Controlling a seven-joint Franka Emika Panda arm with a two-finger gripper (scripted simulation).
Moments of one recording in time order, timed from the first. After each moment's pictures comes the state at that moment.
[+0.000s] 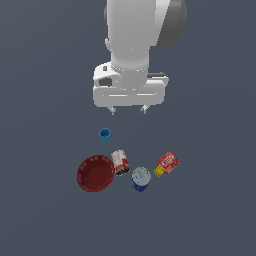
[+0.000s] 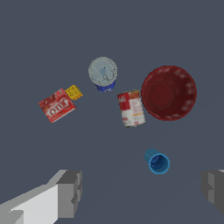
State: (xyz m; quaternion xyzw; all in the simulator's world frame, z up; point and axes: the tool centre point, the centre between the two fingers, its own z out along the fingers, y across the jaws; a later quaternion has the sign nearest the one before) arm -0.004 0.002 0.308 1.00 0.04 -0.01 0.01
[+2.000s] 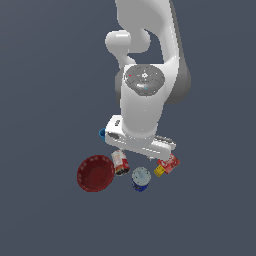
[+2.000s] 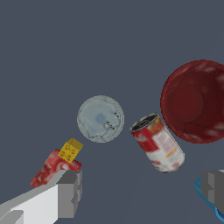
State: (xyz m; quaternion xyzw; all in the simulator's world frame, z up) arm 0.092 0.028 0.201 0.99 -0.16 -0.01 0.00
